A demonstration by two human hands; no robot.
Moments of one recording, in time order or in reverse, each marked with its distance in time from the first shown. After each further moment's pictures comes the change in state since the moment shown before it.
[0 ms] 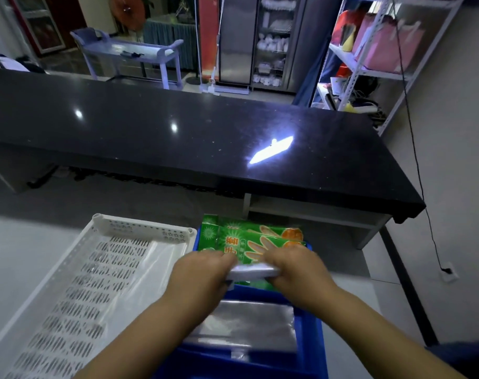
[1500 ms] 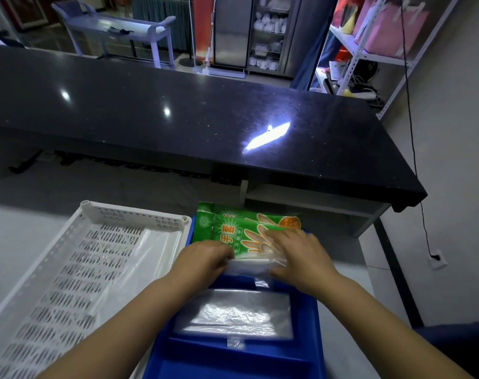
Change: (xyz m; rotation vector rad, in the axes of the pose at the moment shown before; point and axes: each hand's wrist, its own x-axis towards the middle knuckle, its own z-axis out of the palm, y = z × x) left_hand 0.018 -0.028 0.065 -0.293 -0.152 -0.024; right_hand 0.011 0.048 0.035 -0.097 -0.071 0.166
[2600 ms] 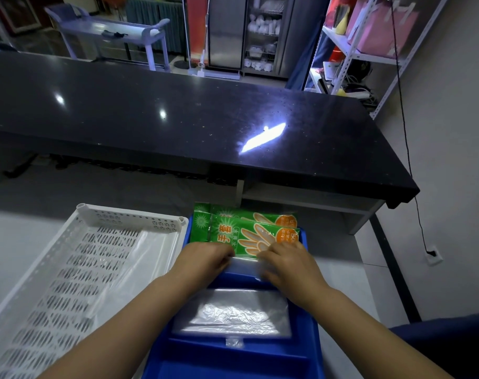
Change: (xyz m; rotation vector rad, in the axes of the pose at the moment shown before) left_hand 0.009 -0.004 0.011 0.074 -0.007 0.031; right_hand -0.013 -0.006 0.023 -0.084 0.099 -0.182
